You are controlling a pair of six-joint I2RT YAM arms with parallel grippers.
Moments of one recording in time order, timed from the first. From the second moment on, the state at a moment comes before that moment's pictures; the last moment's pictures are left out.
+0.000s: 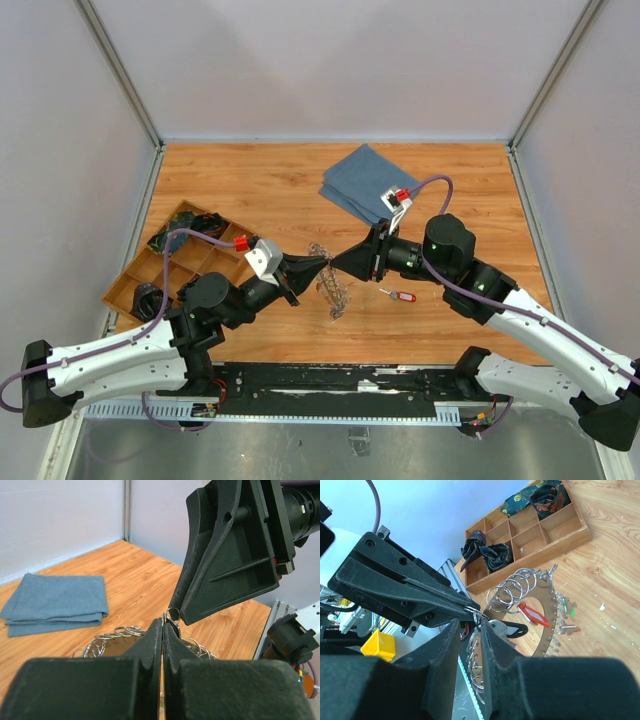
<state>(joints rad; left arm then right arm) -1.13 0.73 0.54 0.39 -0.20 -0.10 0.85 0.92 0.91 -0.12 -0.33 0.62</state>
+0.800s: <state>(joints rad) -1.13 0.73 0.54 0.39 -0.20 -0.10 0.85 0.92 0.91 -0.15 -0.30 0.64</state>
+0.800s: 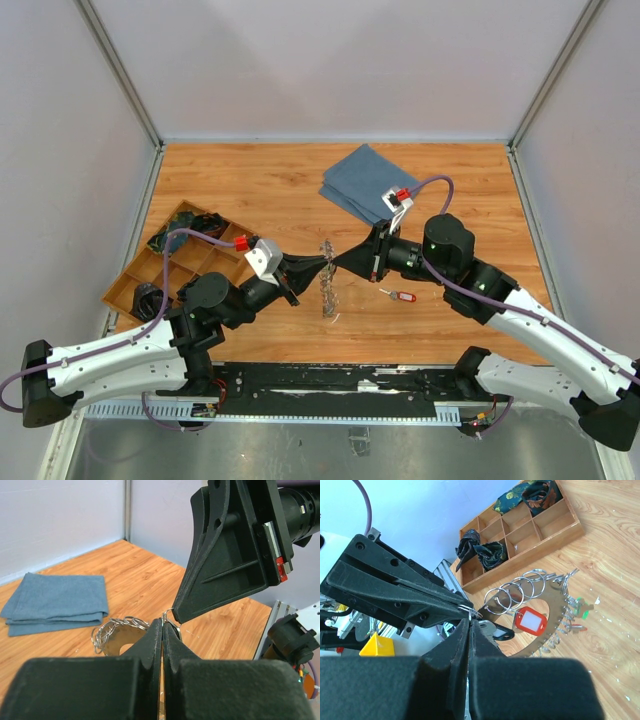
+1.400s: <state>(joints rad) -1.13 0.73 0.54 0.39 -0.18 -0.10 0.85 0.92 0.92 -0.23 -0.27 0.65</state>
